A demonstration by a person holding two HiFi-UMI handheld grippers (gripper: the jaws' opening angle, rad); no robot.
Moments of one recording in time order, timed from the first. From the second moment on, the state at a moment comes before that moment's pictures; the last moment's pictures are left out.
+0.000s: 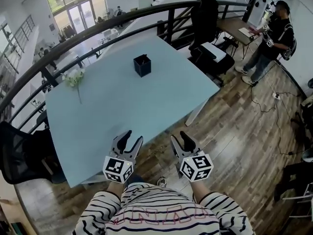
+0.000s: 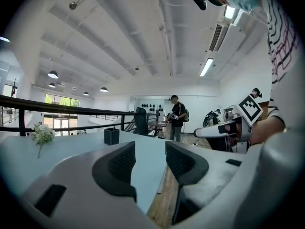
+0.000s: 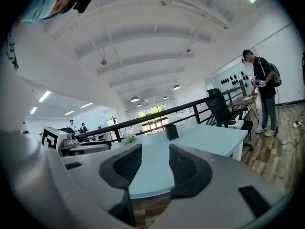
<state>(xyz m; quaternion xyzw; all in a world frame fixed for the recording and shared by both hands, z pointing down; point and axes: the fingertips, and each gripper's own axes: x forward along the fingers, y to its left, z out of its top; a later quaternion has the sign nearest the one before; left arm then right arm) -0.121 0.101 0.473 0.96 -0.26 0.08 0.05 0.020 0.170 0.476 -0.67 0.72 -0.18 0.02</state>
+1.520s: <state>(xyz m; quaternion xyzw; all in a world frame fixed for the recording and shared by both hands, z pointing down) -0.043 -0.141 0.458 0.95 -0.30 0.05 0.07 0.100 -0.086 0.479 -0.65 0.74 -0.18 0.02</state>
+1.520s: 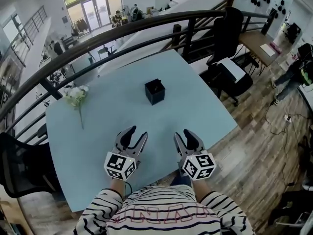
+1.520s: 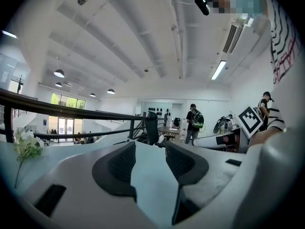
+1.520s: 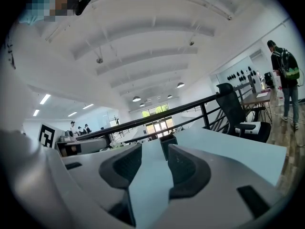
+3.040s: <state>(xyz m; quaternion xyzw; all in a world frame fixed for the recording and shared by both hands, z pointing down) 0.127 -0.377 0.515 0.91 -0.38 0.13 0.07 0.217 -0.286 0.538 -0.51 0.83 -0.24 -0.02</state>
